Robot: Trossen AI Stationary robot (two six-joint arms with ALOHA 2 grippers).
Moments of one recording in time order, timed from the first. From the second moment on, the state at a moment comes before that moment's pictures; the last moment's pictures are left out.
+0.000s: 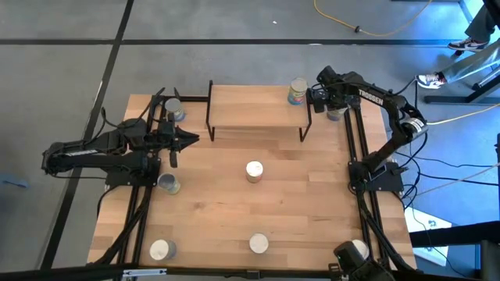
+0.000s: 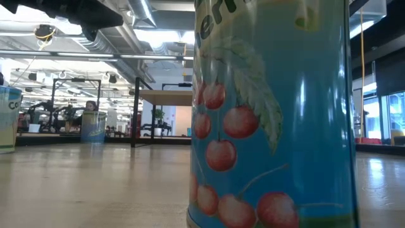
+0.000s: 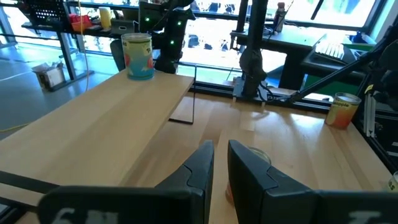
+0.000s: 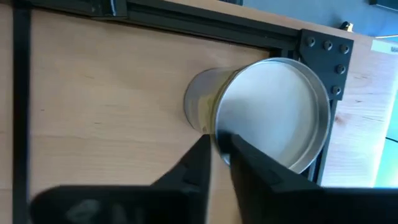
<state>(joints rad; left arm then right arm) 0.17 0.44 0.52 -0.19 -0.04 -0.10 -1.01 1.62 1.14 -0.97 0.29 0.41</state>
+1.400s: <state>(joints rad) 0.17 0.44 0.52 -0.19 -0.04 -0.04 -0.76 1.50 1.71 -1.58 0.30 0.38</state>
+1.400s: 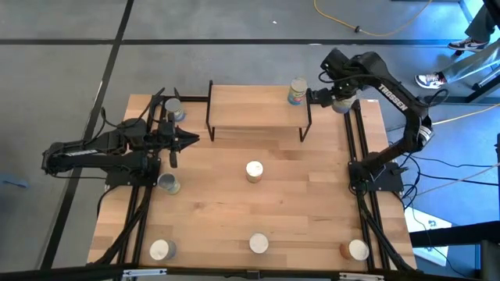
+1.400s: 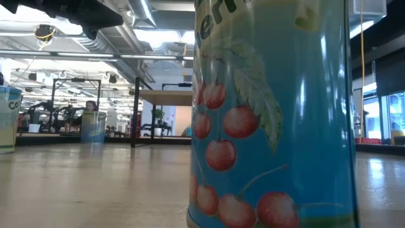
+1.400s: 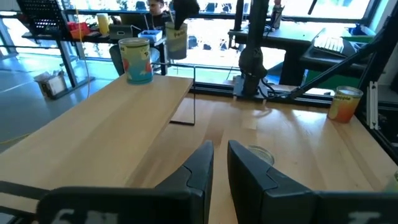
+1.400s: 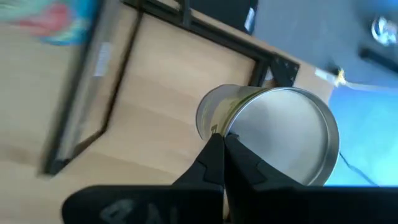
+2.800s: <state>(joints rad) 0.17 0.44 0.52 -0.19 -0.04 -0.05 -0.32 1.84 2.05 -1.57 0.32 0.29</state>
